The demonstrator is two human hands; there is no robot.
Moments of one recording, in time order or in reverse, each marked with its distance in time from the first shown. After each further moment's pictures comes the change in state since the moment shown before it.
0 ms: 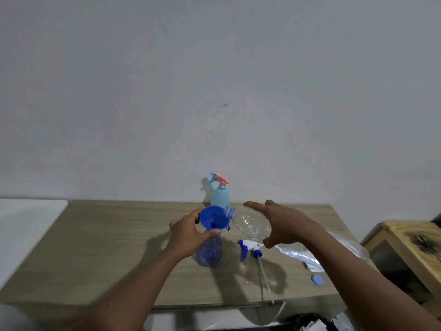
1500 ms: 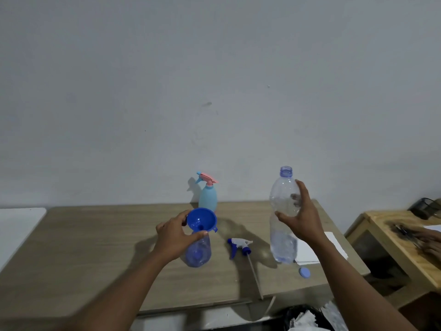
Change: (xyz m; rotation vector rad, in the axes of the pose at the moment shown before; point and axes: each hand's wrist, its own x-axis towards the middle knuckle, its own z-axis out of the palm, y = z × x) left_hand 0.005 -0.012 0.009 -0.054 -0.009 0.003; right_hand -0.010 0.089 0.057 0.718 0.736 0.305
